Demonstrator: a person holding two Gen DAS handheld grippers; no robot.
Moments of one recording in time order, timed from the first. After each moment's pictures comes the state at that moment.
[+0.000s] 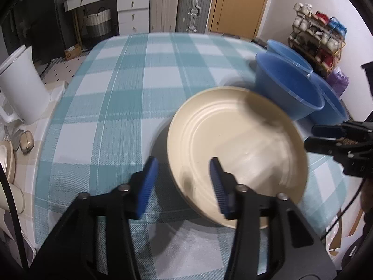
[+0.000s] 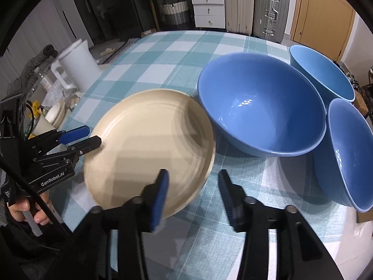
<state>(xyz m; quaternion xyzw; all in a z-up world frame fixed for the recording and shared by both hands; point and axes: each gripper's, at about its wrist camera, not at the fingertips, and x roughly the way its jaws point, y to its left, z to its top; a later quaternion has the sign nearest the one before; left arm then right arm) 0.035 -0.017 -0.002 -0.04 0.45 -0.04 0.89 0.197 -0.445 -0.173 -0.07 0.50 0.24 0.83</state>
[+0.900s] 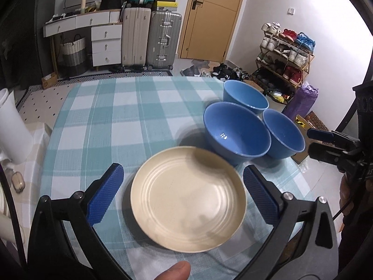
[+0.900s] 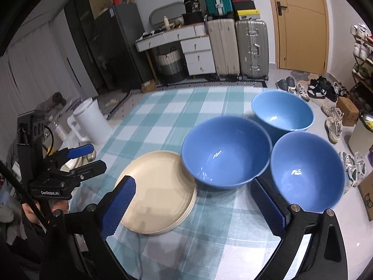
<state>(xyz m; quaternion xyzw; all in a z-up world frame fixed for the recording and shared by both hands) 0.042 -0.051 0.107 -0.05 0.37 -0.13 0.92 0.167 -0.527 -0.067 0.02 0.38 0.23 0.90</state>
